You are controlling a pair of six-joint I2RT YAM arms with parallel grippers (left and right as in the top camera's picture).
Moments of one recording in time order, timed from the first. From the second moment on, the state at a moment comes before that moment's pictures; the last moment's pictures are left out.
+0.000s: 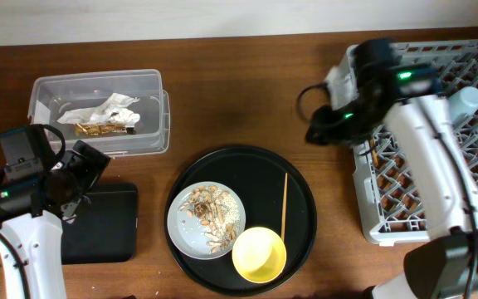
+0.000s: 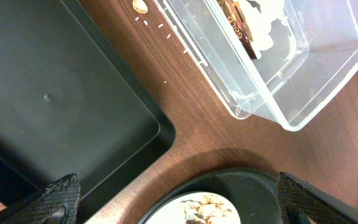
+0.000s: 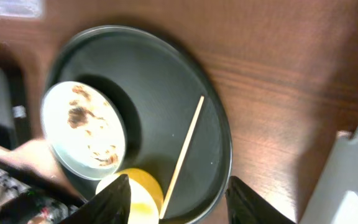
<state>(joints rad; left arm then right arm) 0.31 1.22 1.16 -1.05 0.10 -0.70 0.15 1.71 1.66 -1.34 -0.35 0.08</state>
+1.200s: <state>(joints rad) 0.31 1.22 1.16 -1.05 0.10 -0.70 0.55 1.75 0.98 -0.82 -0.07 0.66</state>
